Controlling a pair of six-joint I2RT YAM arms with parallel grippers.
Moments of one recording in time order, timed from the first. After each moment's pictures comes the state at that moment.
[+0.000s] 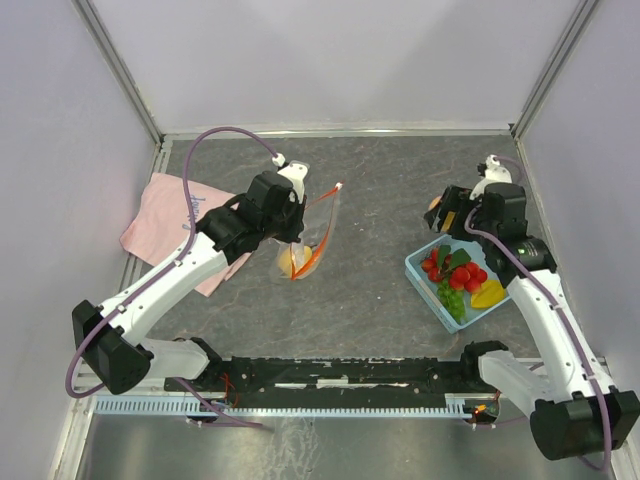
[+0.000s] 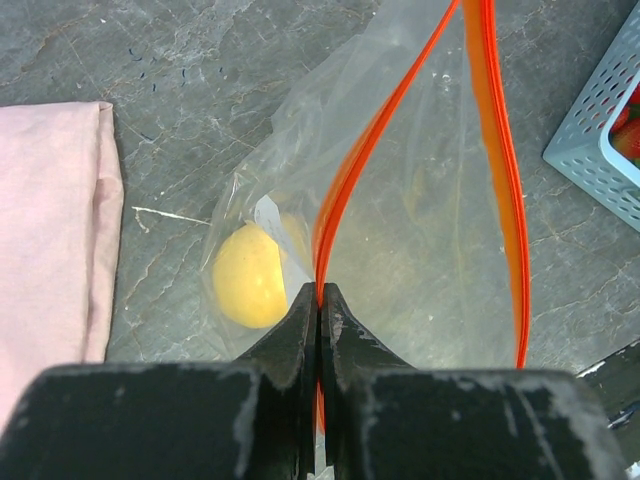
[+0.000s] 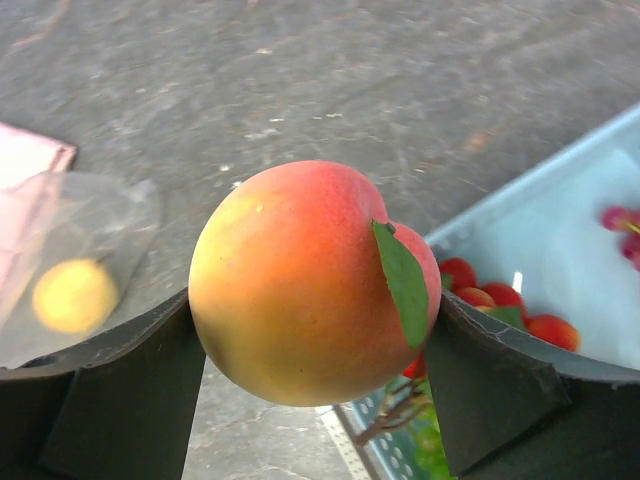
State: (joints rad) left arm -0.71 1.29 1.24 -0.66 -0.13 -0.25; right arm 0.12 0.96 0.93 -0.54 -0.05 0.38
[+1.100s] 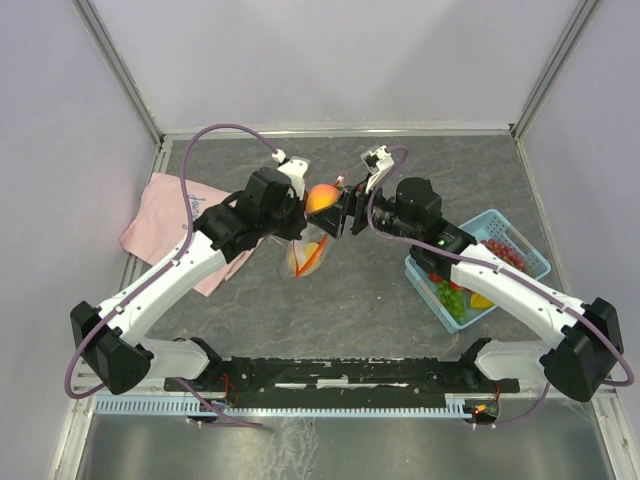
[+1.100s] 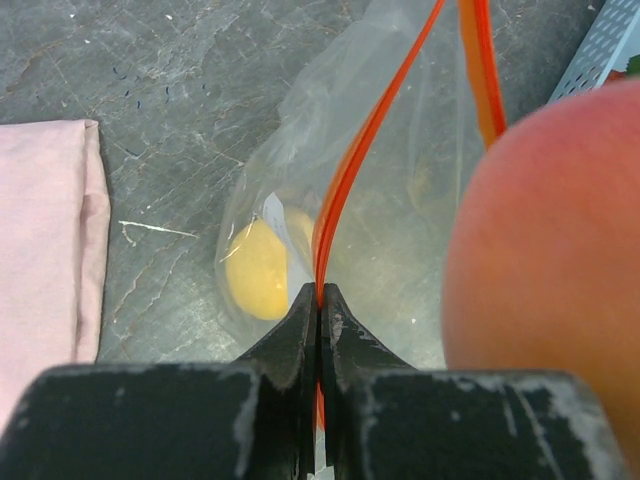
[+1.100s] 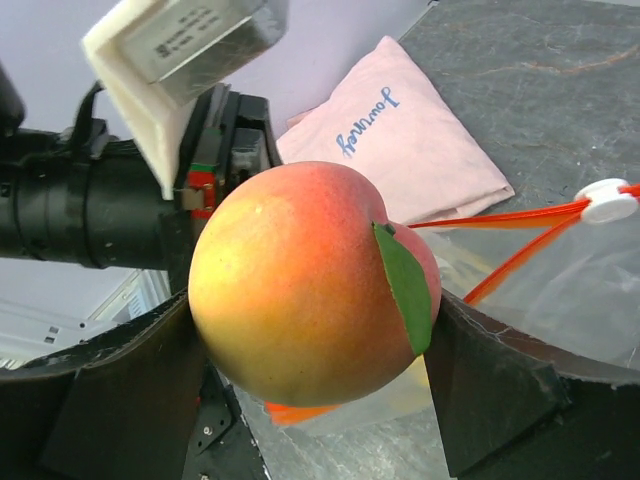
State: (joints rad) left arm -0.71 1.29 1.27 -0.66 -0.08 -0.25; right arm 0.74 1.25 1.03 0.13 -0.28 0.49
